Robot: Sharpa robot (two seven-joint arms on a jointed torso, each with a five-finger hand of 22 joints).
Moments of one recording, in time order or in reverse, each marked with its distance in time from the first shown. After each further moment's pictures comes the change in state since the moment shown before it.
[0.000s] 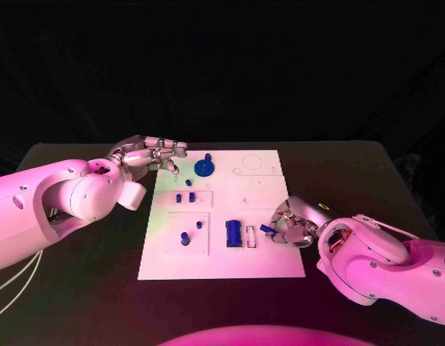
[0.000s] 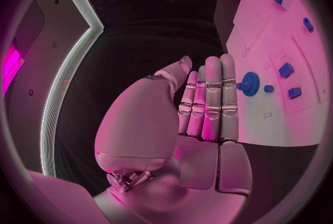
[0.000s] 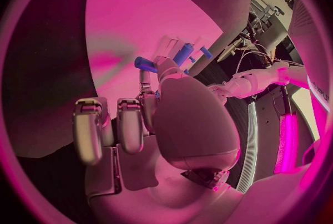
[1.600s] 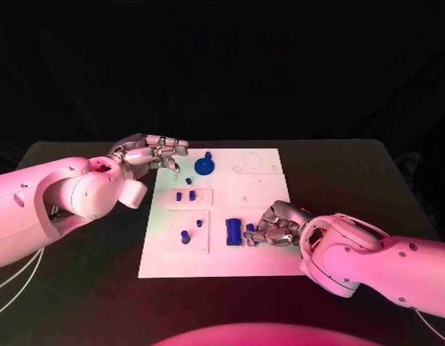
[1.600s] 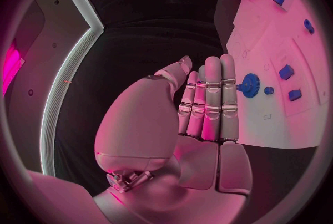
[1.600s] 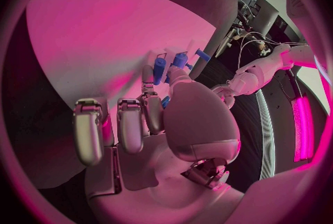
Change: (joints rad) left arm 0.000 0.001 0.000 0.003 -0.001 0.001 -0.002; left_hand 0.000 0.000 0.000 0.000 0.000 0.000 0.000 0.000 0.000 0.000 0.000 0.000 0.000 0.000 0.000 0.000 -0.001 0.000 0.000 0.000 0.000 -0.001; right arm -0.007 0.115 -0.001 -0.088 0.200 0.035 0.018; right_hand -0.261 0.010 -0.107 0.051 -0.111 0.024 -0.009 0.027 0.036 0.018 -0.008 0.023 -0.022 0.000 0.000 0.000 0.001 0.000 0.000 0.000 0.000 -0.001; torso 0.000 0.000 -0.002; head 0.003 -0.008
